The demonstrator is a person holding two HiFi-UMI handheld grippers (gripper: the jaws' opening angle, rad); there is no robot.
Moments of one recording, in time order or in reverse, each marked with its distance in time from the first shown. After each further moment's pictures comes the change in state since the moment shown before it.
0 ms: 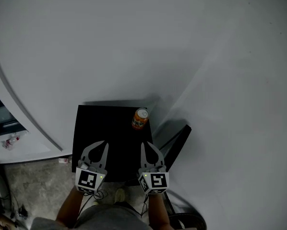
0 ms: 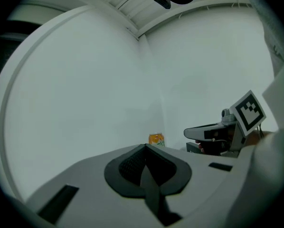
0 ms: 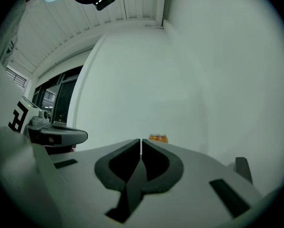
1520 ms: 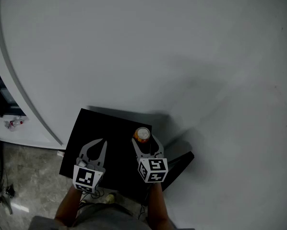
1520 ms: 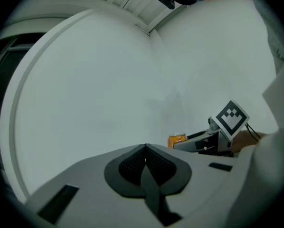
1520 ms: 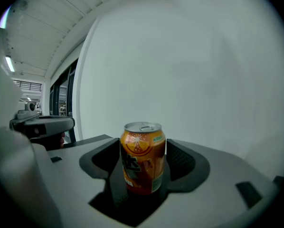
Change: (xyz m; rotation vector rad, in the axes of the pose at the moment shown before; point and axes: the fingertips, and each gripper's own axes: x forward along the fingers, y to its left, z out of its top) left arm 0.066 0.027 -0.006 -0.034 0.020 0.226; right arm 0.129 -0.045 -0.048 0.022 0.256 0.250
